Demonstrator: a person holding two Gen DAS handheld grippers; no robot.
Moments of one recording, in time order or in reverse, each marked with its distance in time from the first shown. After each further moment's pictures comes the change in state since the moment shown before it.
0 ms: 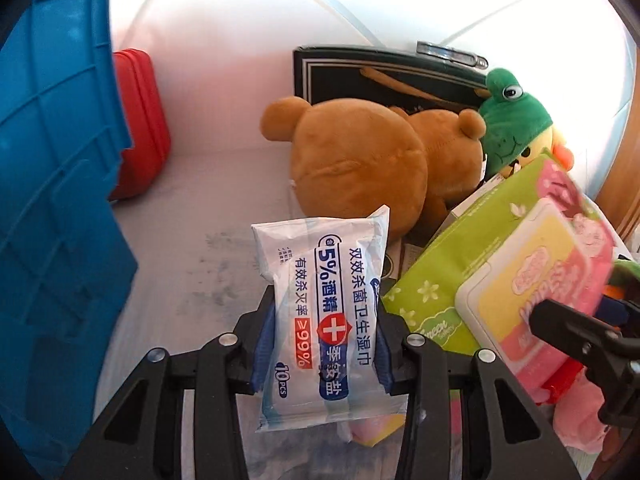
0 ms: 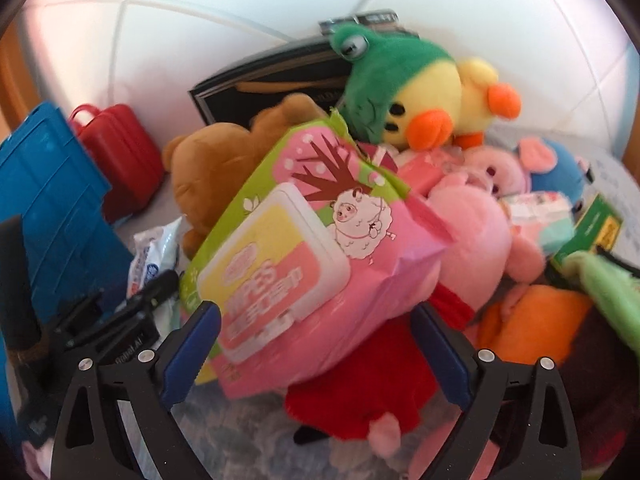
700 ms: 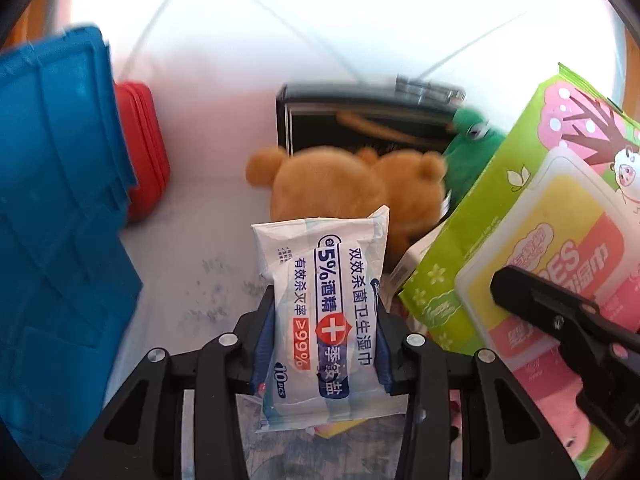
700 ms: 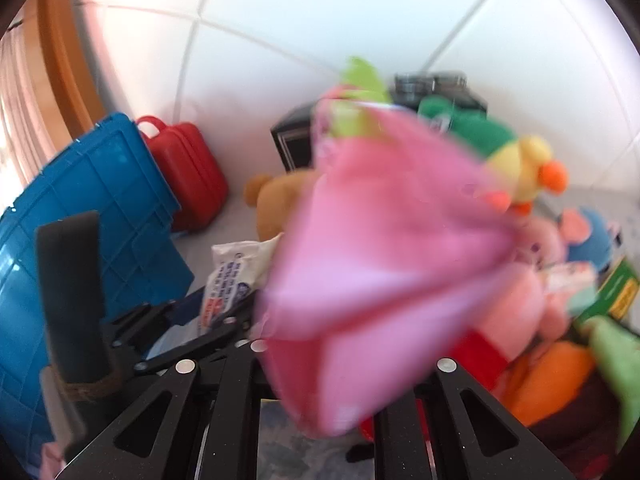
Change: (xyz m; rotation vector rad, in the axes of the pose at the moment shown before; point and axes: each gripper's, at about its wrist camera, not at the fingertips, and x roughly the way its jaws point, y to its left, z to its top) left arm -0.037 -0.022 0.015 -0.004 -0.073 -0.012; right arm -0.047 0.046 0.015 -0.143 -0.136 0.136
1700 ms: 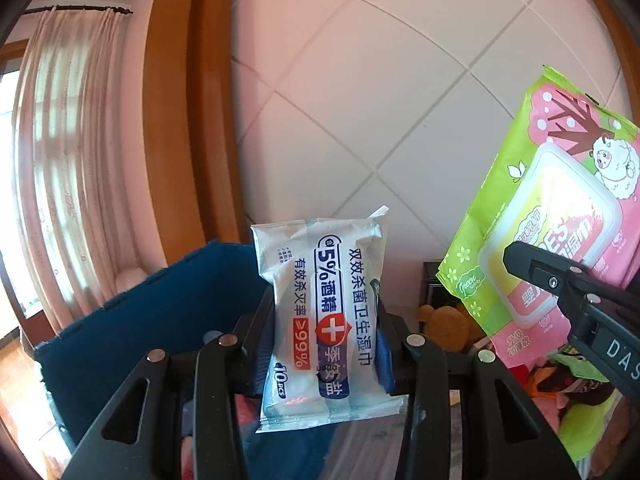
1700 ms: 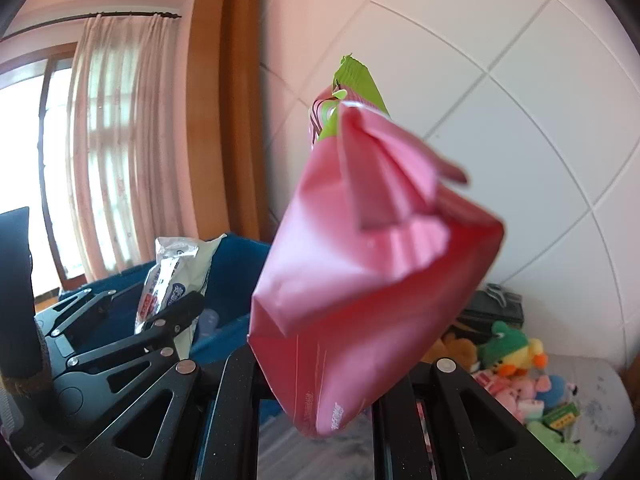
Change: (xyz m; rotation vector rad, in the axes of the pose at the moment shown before) left arm -0.390 0.125 0.001 -0.081 -0.410 0.363; right arm -0.257 0.237 0.024 -0.349 -0.344 0.193
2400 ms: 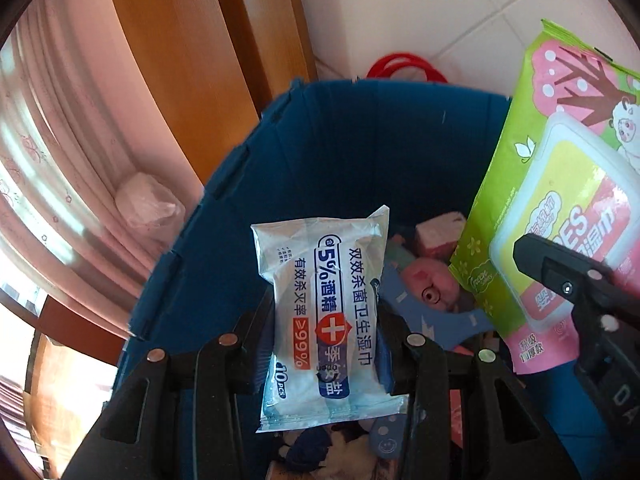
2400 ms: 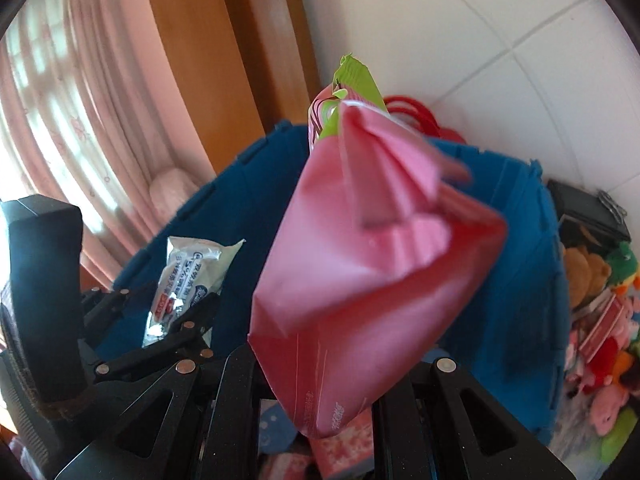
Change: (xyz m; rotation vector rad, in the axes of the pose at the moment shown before) left arm 0.273 0.268 -0.038 0.125 0.630 -0.034; right arm 0.345 0.225 0.019 0.178 0.534 -0.067
